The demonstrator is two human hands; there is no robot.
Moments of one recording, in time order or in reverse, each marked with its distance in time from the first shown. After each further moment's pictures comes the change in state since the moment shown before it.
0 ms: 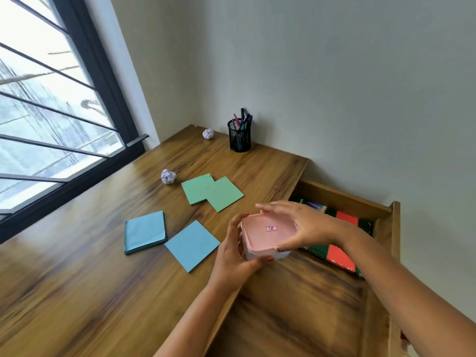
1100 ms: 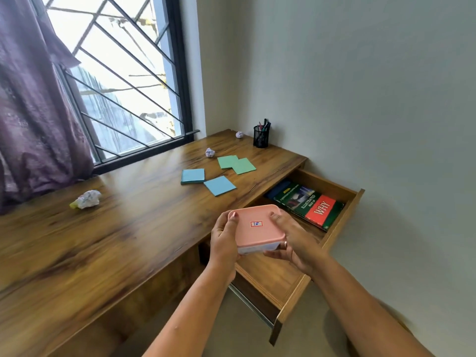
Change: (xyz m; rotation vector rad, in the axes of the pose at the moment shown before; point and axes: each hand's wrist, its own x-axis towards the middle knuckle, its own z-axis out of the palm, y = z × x) left_hand -0.265 0.170 0.038 -0.632 0.503 -0.350; right_hand -0.254 -0.133 0.140 1.124 0.254 0.221
